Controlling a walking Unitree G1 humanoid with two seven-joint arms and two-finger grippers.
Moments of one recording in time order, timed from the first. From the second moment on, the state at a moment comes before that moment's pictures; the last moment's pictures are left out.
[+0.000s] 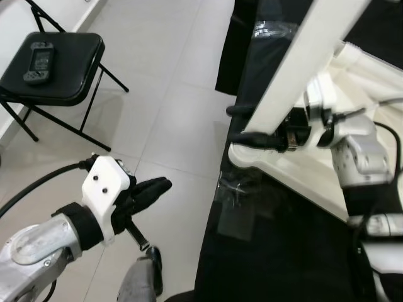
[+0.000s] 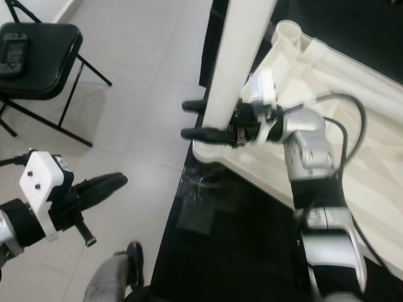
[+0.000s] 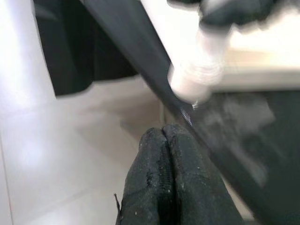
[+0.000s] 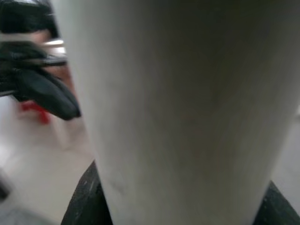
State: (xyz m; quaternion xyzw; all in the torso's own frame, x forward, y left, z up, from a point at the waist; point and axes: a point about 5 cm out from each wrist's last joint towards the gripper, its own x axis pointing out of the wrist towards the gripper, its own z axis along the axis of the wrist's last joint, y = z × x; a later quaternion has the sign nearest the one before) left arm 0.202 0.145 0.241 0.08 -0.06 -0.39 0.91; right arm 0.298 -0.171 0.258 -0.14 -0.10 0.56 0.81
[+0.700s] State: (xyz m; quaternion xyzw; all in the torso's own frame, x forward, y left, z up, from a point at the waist) left arm 0.224 0.141 0.244 0.04 -0.10 -0.40 0.91; right arm 0.292 -0.130 0.208 0.00 -0.04 0.07 1.00
